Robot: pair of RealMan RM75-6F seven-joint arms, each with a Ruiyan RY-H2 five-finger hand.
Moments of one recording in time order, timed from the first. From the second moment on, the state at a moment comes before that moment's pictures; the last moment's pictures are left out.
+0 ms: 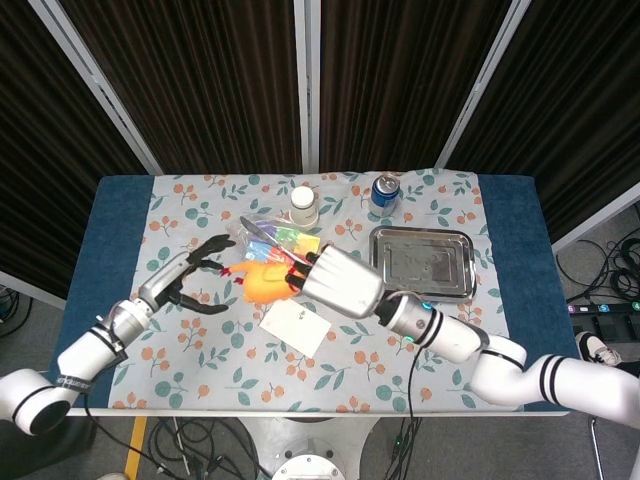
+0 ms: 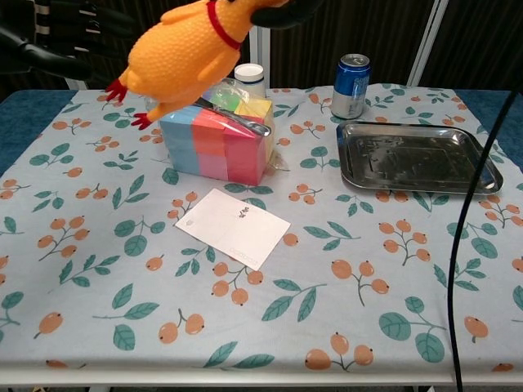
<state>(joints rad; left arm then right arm) -0.64 -1.07 -0.21 -1.73 1.46 0.76 -1.04 1.02 -1.26 0.17 -1.62 -1.70 1.09 -0.26</state>
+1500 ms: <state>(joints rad) -0.47 -1.05 -0.16 -1.78 1.29 1.00 -0.53 0.57 -1.69 0.08 -0.56 -1.44 1.09 1.11</state>
